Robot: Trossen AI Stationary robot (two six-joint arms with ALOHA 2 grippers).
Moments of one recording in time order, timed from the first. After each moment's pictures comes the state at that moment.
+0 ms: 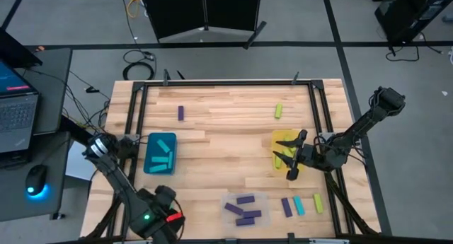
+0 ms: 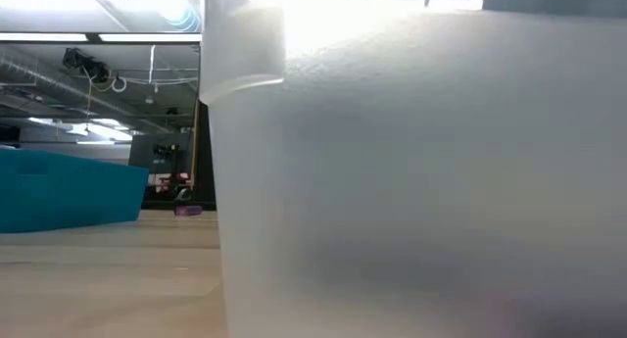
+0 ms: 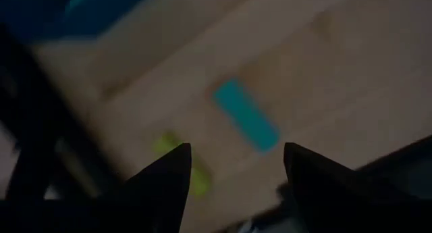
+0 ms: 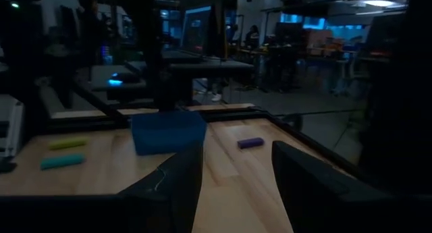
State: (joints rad) left arm -0.90 1.89 1.66 -1.46 -0.10 -1.91; right arm 0.72 0.99 0.28 0.75 1.07 -0.06
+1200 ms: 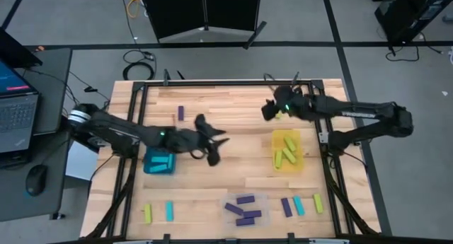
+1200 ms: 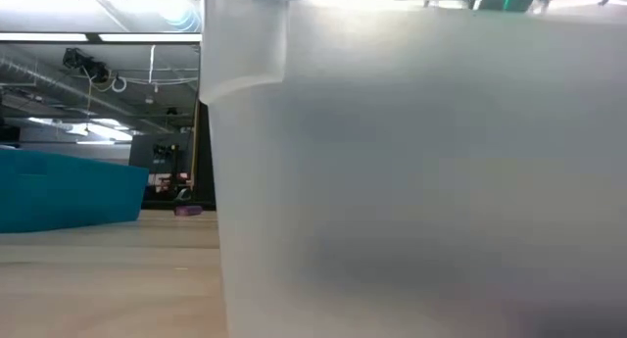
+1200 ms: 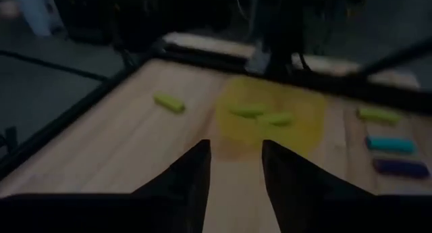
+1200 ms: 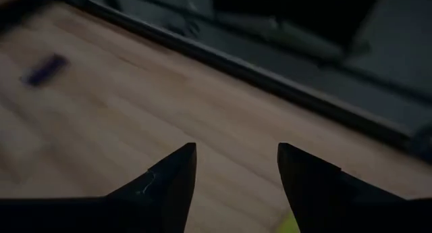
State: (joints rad) left arm -0.20 1.42 0.98 0.08 -0.52 -0.24; right arm -0.24 1.16 0.92 -0.56 0.55 0.58
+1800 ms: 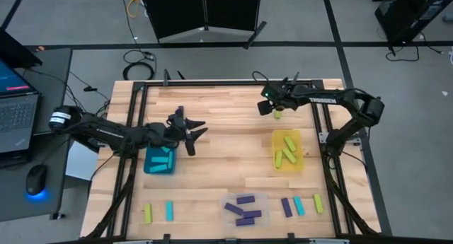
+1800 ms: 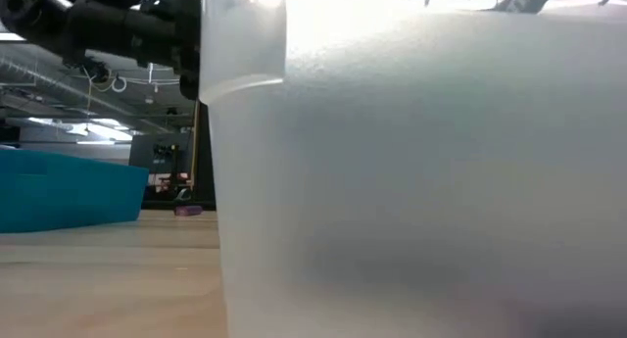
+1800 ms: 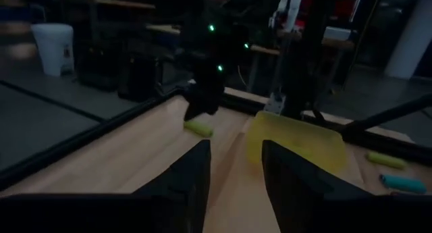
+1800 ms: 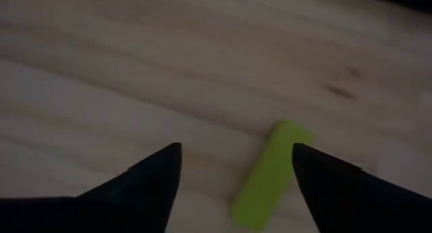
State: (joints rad) left arm -0.08 1.14 0.37 0.74 -0.44 -0.18; right arm -0.56 1.55 0.91 -0.60 0.29 0.69
